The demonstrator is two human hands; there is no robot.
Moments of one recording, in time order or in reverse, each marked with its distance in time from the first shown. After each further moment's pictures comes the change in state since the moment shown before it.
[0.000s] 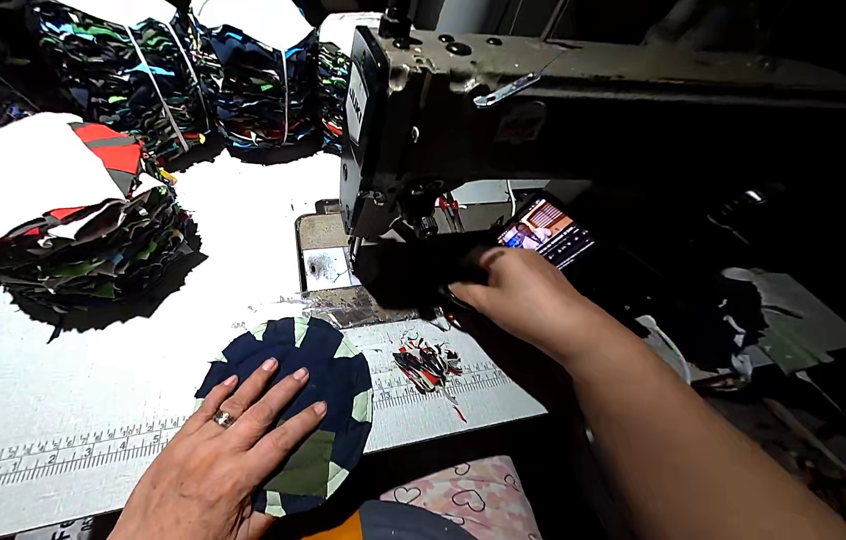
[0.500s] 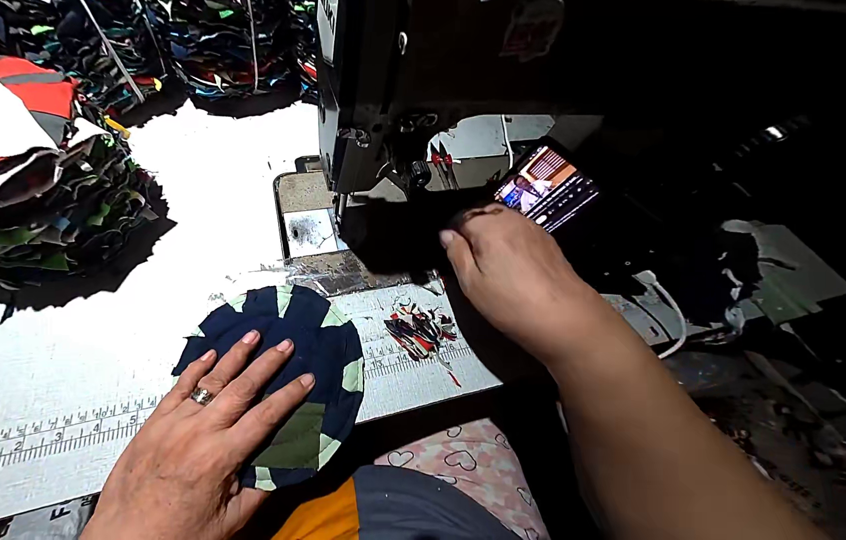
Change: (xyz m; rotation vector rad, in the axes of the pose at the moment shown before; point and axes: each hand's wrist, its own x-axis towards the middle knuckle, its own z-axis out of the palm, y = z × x) left_hand -0.001 0.000 0.003 -0.018 0.024 -0.009; right_hand -0.021 -0.021 0.014 -0.164 0.153 -0.152
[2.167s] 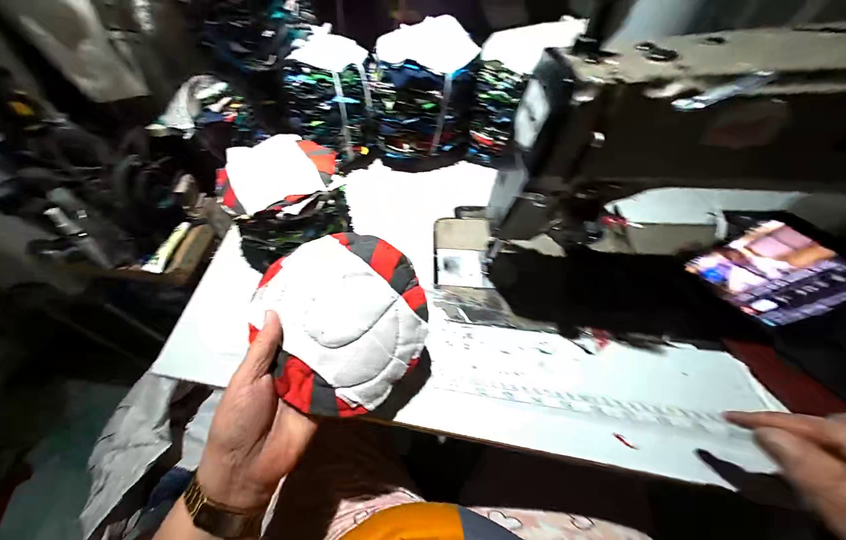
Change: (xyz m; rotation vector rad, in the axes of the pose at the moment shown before) left_hand -0.002 0.043 -0.074 -1.963 0.954 -0.782; right_hand -0.105 0.057 -0.034 0.489 -0.020 -0.216
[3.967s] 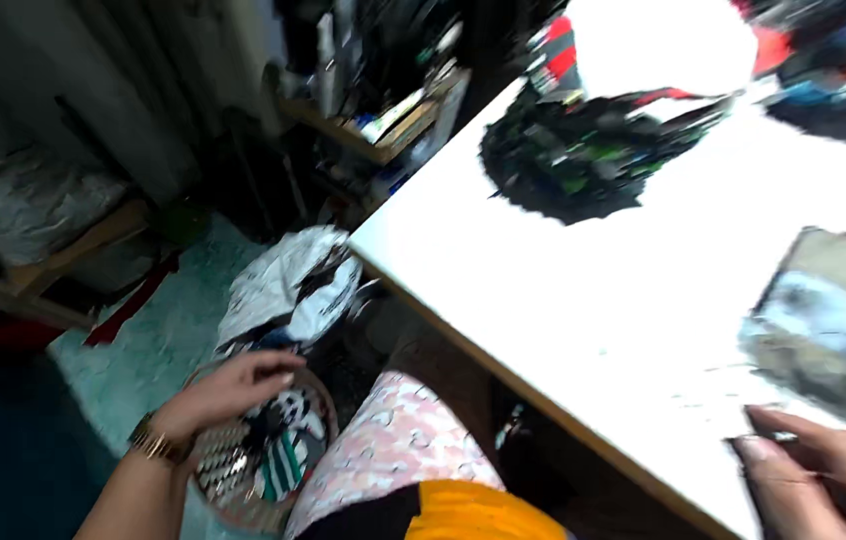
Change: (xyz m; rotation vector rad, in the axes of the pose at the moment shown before) left_hand -0.156 0.109 -0.207 1.439 0.302 -0.245; right_hand 0.085 -0.044 0.134 0.022 -0.156 -0.298
